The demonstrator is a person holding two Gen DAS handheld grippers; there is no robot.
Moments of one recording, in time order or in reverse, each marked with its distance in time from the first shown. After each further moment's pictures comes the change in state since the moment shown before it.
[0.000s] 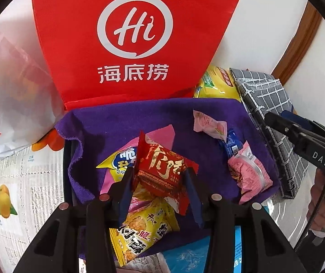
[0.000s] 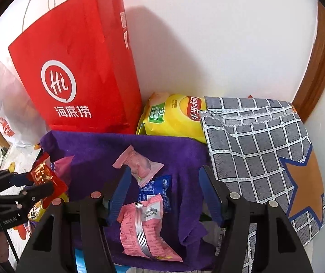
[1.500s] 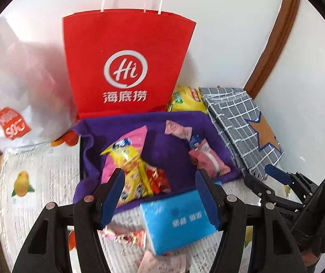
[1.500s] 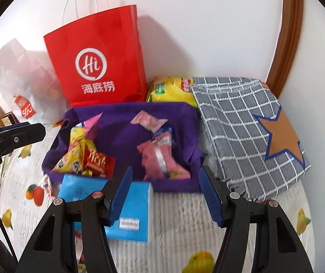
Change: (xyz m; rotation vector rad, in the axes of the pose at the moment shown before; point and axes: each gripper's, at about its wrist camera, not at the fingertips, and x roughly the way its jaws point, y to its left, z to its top) left arm -0.121 -0.019 -0.040 0.003 -0.109 -0.048; right arm -0.105 0.029 -0.092 0.053 0.003 -0.046
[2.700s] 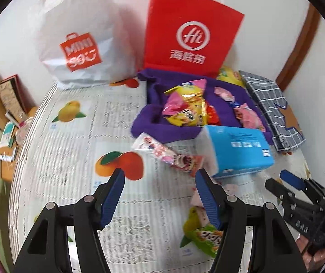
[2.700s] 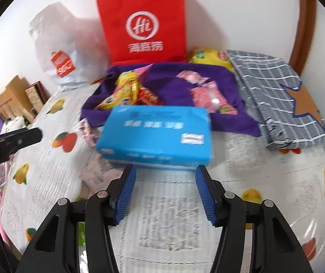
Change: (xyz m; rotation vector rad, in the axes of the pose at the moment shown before) left arm -0.044 0.077 -0.125 -0.157 0.024 0.149; right arm -0.021 0.065 -0.093 -0.078 0.072 0.147
